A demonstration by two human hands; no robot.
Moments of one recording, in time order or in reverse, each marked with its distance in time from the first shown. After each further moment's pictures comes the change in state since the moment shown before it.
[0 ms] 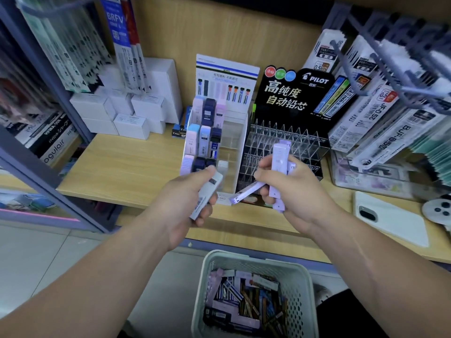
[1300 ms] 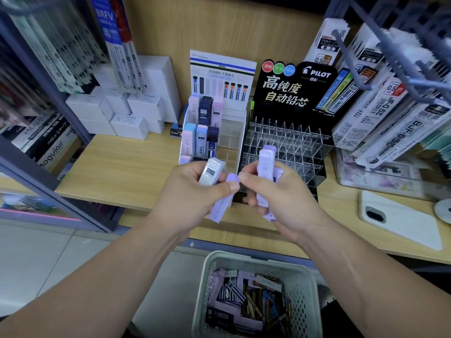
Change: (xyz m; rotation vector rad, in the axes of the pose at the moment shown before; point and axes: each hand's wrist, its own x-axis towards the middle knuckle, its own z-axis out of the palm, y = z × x) left_hand 0.004 0.000 0.019 0.160 0.093 0.403; right_hand -0.002 0.011 0.011 0.011 -0.106 -0.020
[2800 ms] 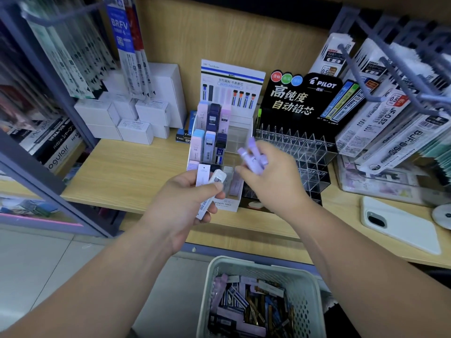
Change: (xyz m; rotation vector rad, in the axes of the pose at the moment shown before) left_hand 0.000 0.000 -0.027 -0.146 -0.026 -0.250; right_hand 0.048 0.004 0.013 -0.639 0.206 -0.401
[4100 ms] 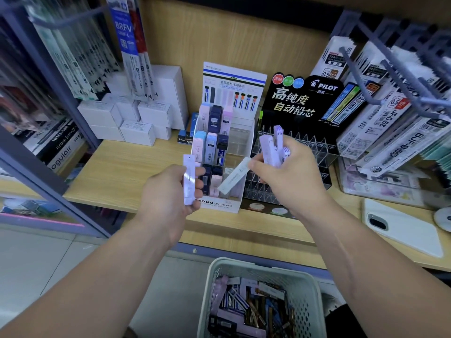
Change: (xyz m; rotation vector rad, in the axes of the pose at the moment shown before) left_hand 0.003 0.015 -0.003 -0.273 0.289 -0.070; right_hand -0.006 -0.022 -0.025 0.154 0.049 0.181
